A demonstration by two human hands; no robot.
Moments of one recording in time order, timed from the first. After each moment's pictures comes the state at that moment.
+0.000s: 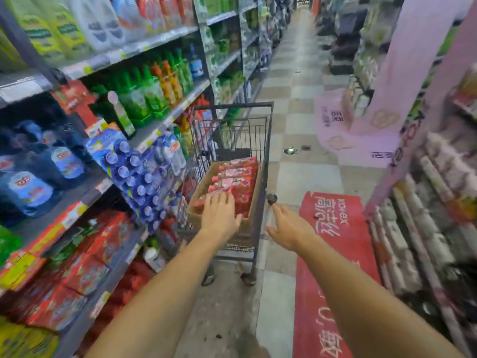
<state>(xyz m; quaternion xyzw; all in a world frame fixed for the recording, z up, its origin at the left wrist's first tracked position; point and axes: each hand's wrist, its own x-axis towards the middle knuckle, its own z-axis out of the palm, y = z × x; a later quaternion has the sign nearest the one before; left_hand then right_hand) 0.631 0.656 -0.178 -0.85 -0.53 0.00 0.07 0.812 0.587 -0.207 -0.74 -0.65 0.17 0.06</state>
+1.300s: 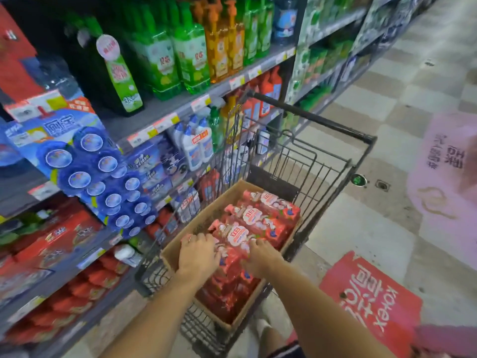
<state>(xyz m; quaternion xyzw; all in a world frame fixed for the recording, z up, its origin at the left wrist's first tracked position) 0.694 0.995 -0.307 -0.67 -0.73 0.11 -0.07 0.864 1.034 -0.329 -0.56 -0.76 0.26 -0.18</state>
